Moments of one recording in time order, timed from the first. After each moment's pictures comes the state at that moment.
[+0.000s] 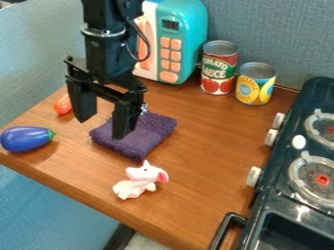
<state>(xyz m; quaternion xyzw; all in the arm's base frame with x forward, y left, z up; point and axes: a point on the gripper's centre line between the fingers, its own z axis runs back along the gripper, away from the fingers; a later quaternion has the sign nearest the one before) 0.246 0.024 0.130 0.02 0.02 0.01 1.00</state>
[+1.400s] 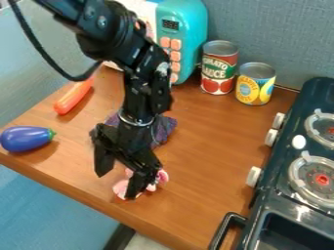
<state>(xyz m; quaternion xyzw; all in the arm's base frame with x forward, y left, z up) 0.255 0.012 0.031 0.08 0.07 -0.03 0.99</state>
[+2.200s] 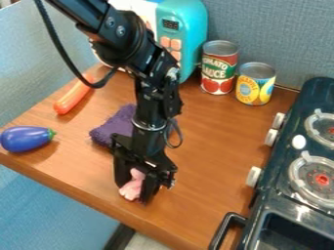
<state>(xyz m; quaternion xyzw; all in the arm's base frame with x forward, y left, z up) 0.270 0.000 0.016 0.04 0.08 0.00 1.00</state>
